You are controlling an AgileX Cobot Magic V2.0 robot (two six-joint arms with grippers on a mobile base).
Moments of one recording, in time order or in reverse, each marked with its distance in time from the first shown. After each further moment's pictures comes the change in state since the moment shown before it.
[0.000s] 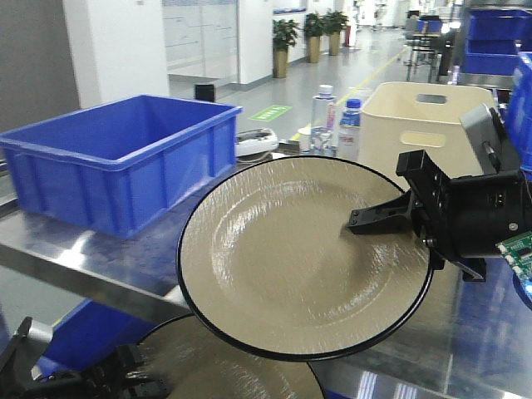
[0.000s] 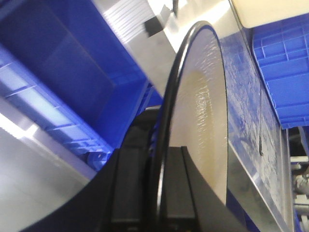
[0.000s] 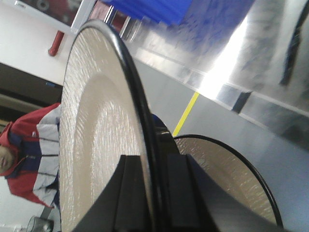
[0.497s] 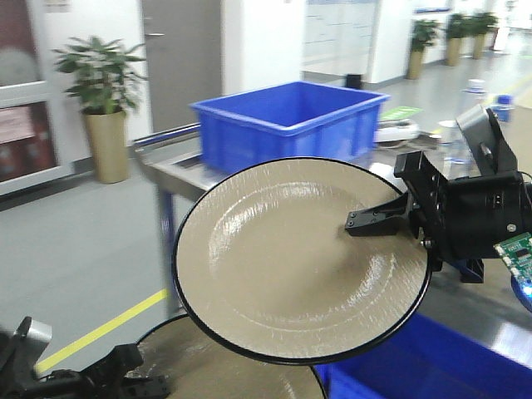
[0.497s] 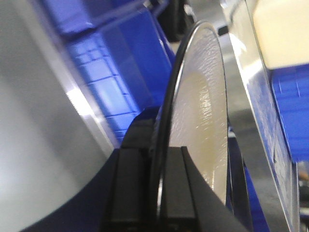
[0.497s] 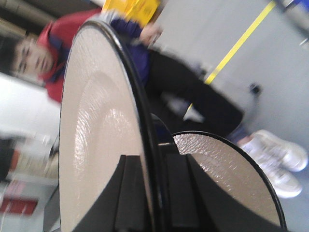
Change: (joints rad) left arm 0.000 -0.001 0.000 0.001 0.009 0.000; right arm 0.001 0.000 0.000 0.002 0.007 0.000
